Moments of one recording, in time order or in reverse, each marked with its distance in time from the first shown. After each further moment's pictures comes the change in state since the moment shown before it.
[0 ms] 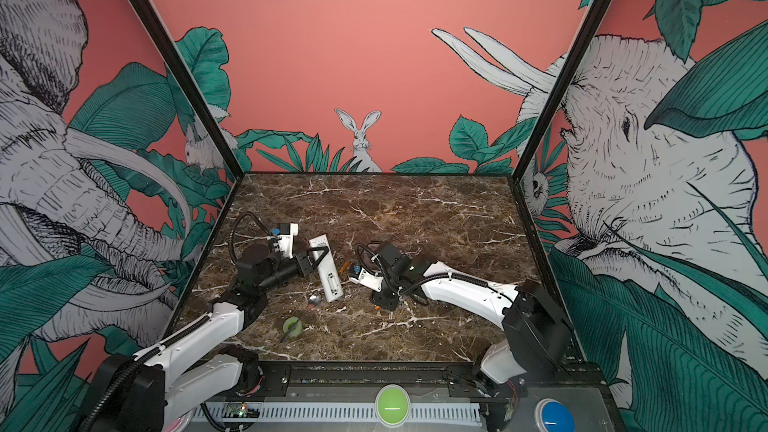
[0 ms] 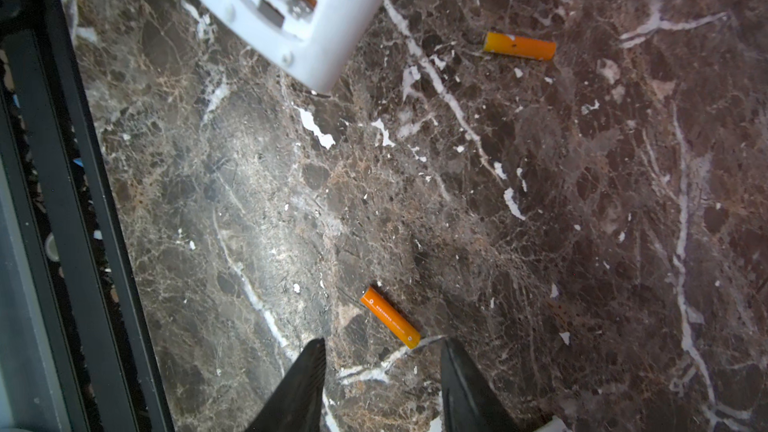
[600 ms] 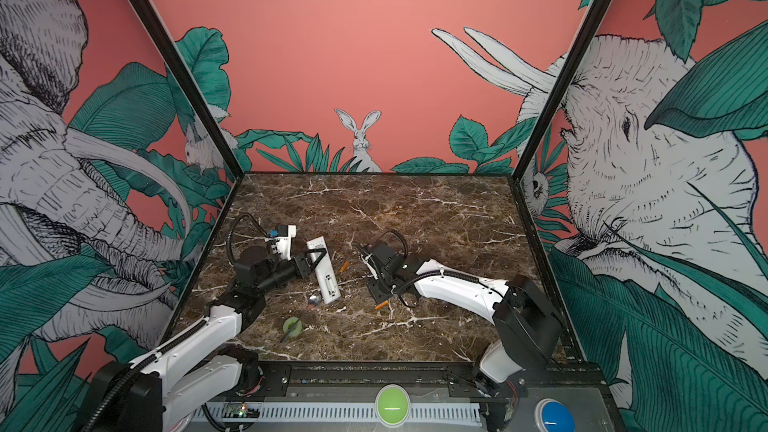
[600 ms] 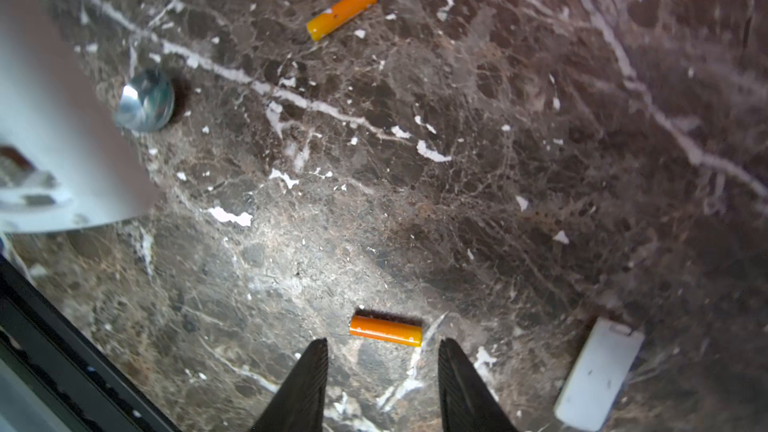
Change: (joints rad) left arm 0.010 -0.047 -0.008 -0.062 -0.023 0.038; right arm 0.019 0.035 0.031 0.006 0.184 0.750
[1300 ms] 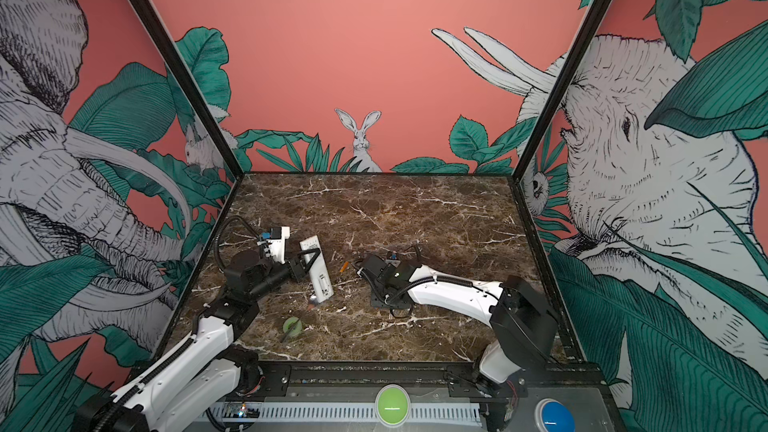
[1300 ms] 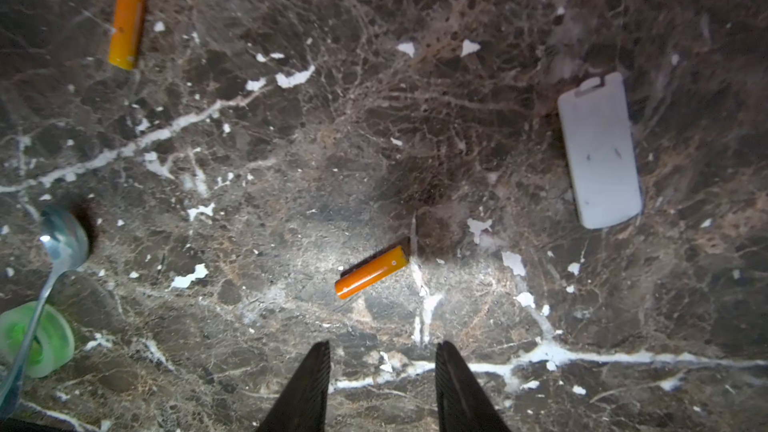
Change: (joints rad) left arm 0.002 -0.150 -0.003 -0.105 -0.049 0.122; right arm 0.084 0.038 0.014 -0.161 0.127 0.662
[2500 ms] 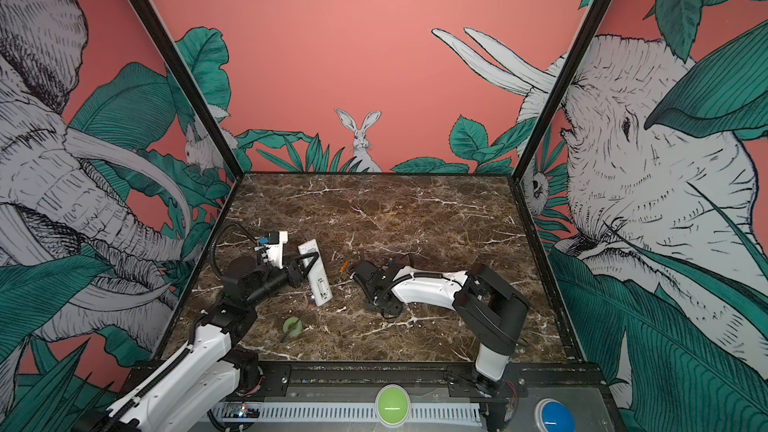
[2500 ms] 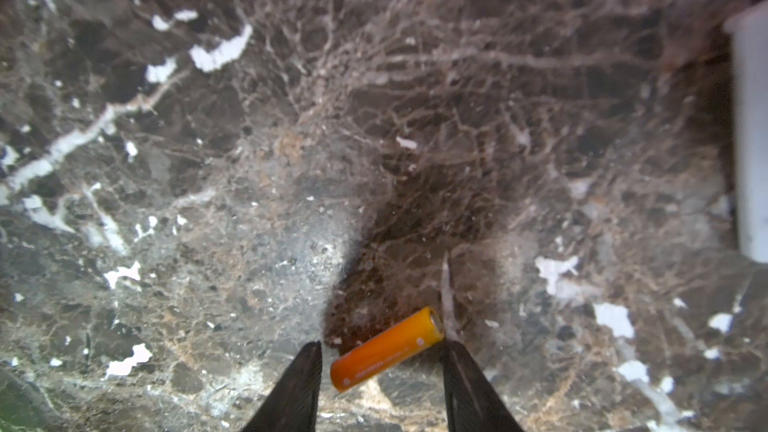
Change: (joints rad) left arm -0.003 -0.071 -0.040 -0.010 0.002 -0.002; right arm 0.003 0.163 -0.005 0.114 -0.035 0.089
